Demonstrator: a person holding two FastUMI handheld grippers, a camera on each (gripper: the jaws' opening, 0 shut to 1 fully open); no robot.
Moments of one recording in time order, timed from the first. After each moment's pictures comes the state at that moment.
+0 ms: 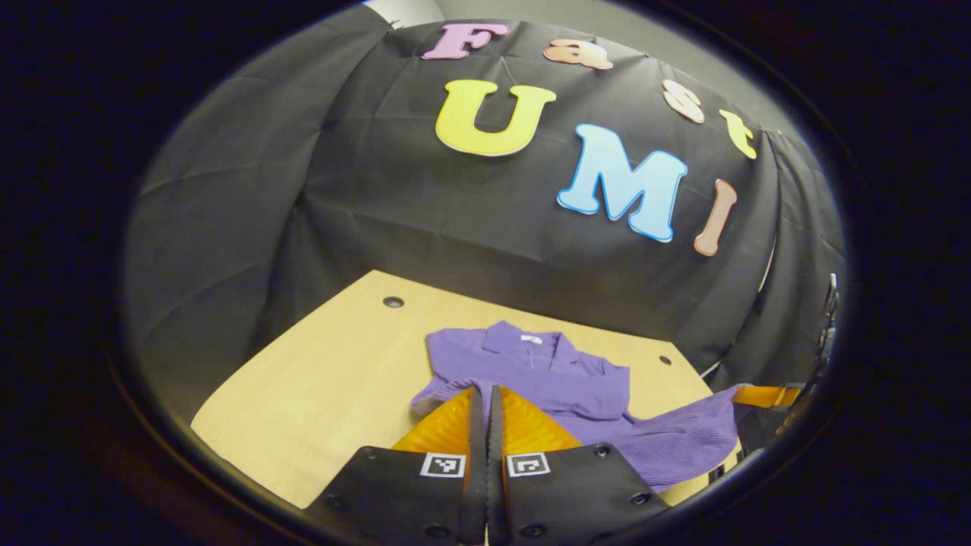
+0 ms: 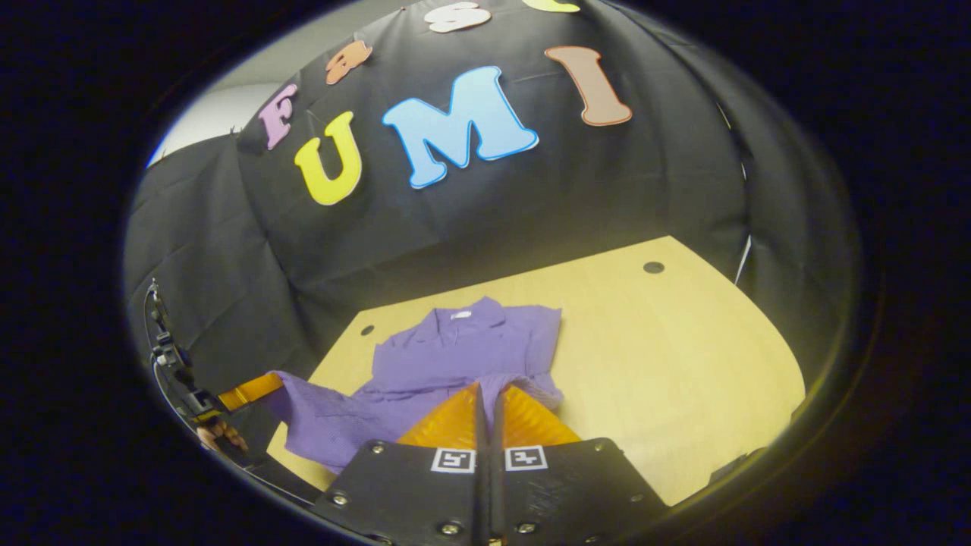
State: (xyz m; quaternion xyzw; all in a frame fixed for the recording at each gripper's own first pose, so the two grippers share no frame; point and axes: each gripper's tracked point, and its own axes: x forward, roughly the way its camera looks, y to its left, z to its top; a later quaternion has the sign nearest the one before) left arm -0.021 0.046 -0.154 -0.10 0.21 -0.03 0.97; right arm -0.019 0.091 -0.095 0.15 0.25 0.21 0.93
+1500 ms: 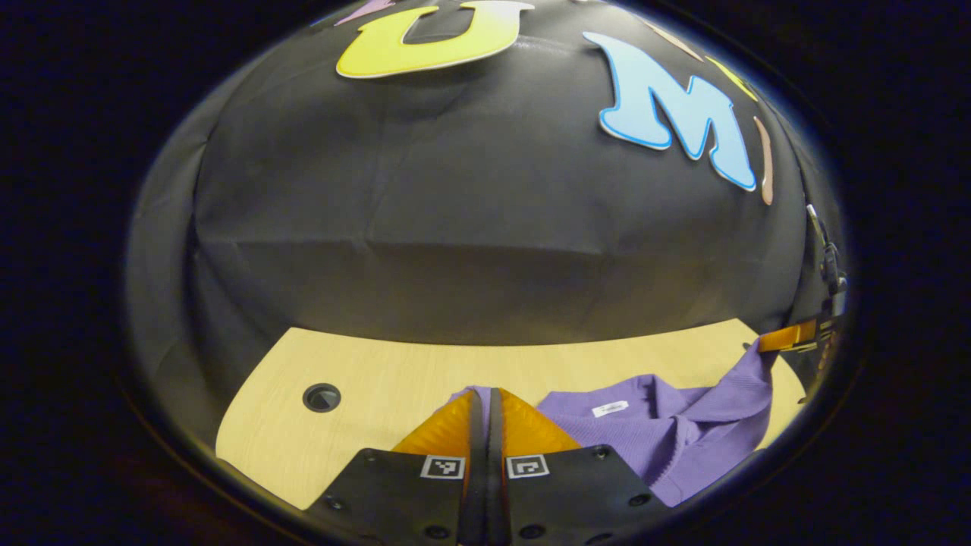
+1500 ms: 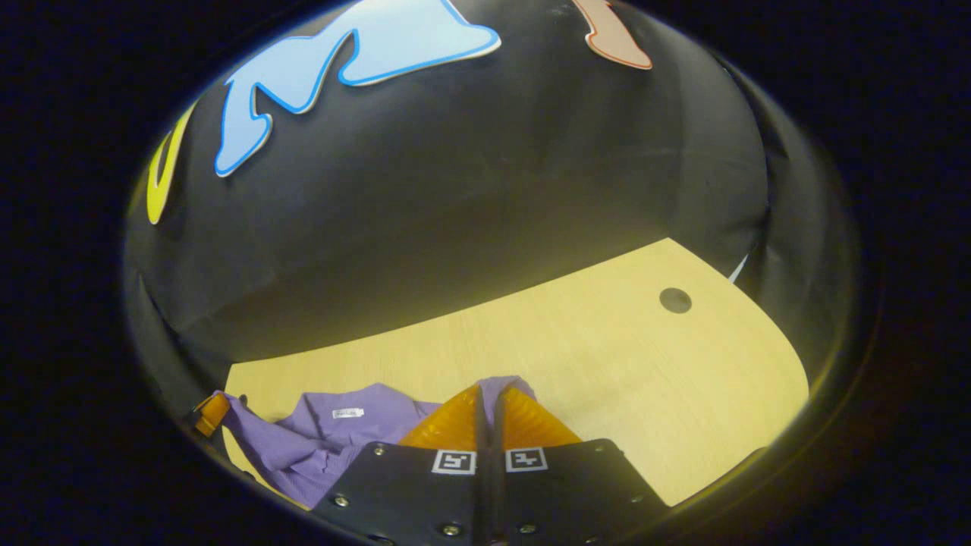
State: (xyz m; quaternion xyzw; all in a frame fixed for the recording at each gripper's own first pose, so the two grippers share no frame) left arm 0.337 0.053 -0.313 0.01 0.25 -0.08 0.96; right arm 0.303 0.151 -0.205 0.12 0.33 0.04 0.94
